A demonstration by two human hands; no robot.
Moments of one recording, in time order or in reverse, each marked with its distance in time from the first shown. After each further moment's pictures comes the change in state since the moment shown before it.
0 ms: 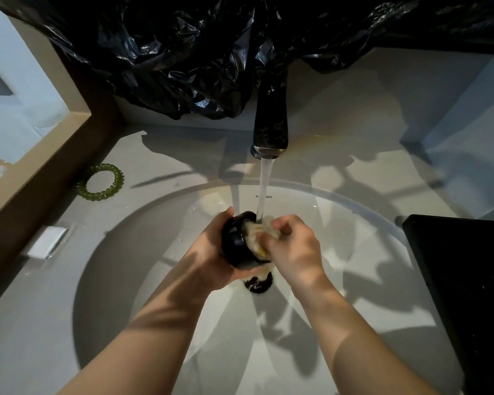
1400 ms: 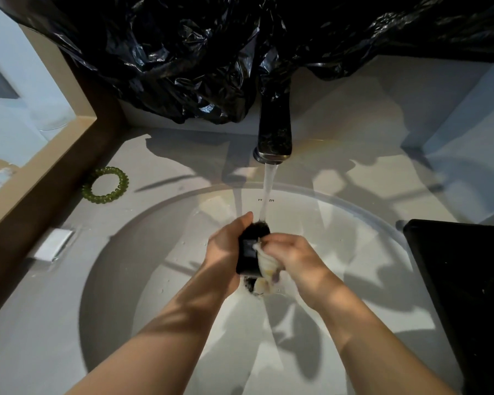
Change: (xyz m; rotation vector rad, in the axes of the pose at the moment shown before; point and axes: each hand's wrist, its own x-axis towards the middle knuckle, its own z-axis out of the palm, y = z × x) left_hand 0.008 -0.014 0.008 0.259 0.115 0.279; right_hand -0.011 -0.007 -0.010 0.250 -0.426 0.122
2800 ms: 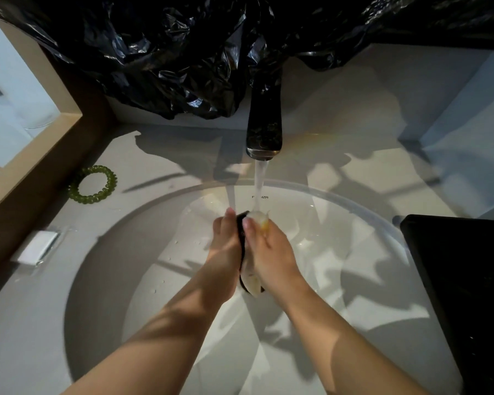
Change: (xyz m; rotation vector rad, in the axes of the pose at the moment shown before) left_hand 0.005 -0.011 0.006 0.049 0.044 0.179; right_hand 0.005 0.002 0.024 -0.148 0.229 -0.209
